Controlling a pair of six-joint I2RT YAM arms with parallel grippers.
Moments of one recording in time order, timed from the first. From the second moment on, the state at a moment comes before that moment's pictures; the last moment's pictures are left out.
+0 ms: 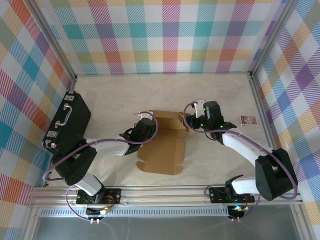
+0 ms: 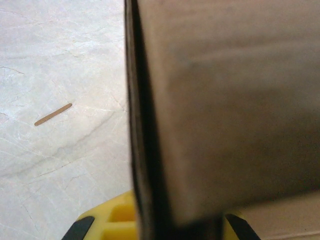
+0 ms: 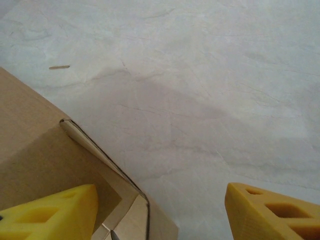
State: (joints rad) left arm -0.76 1.56 0.71 0.20 -0.43 -0.32; right arm 0.43 1.33 0.75 -0.05 -0.19 0.08
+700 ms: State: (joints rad) left arm -0.76 1.56 0.71 0.20 -0.43 -0.32; right arm 0.43 1.37 0.71 0.00 -0.31 0.13
